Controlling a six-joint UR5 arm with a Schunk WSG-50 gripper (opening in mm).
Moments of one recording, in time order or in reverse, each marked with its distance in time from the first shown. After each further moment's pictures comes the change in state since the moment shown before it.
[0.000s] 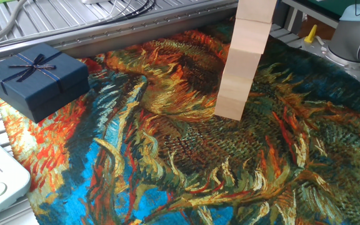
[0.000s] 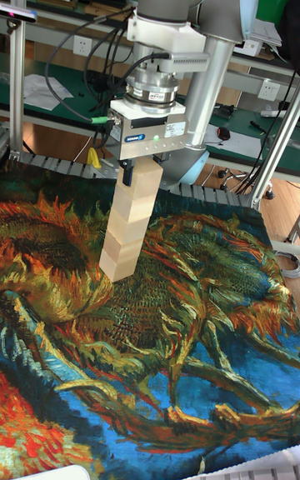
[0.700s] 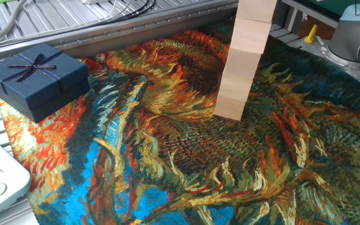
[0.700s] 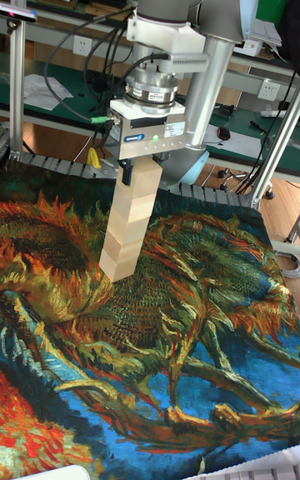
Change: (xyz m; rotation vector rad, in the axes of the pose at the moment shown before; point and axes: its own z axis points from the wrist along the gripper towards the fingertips) arm 0.003 0.000 0.000 0.000 0.012 0.006
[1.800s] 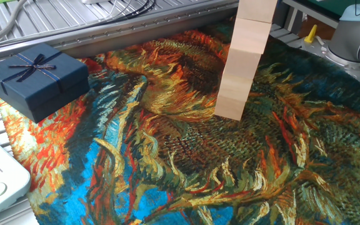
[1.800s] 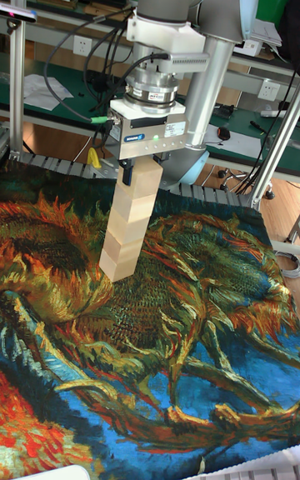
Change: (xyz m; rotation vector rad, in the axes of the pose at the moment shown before) arm -0.002 0.000 0.000 -0.003 -0.005 0.004
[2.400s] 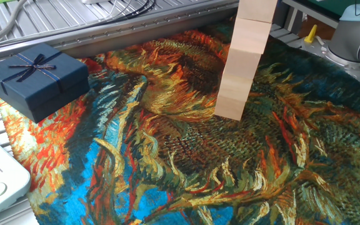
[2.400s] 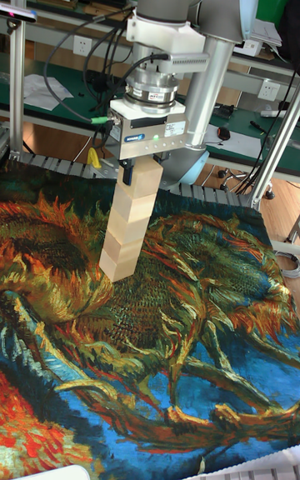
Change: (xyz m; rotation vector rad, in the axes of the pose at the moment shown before) arm 0.002 0.002 0.000 -0.011 0.007 -0.007
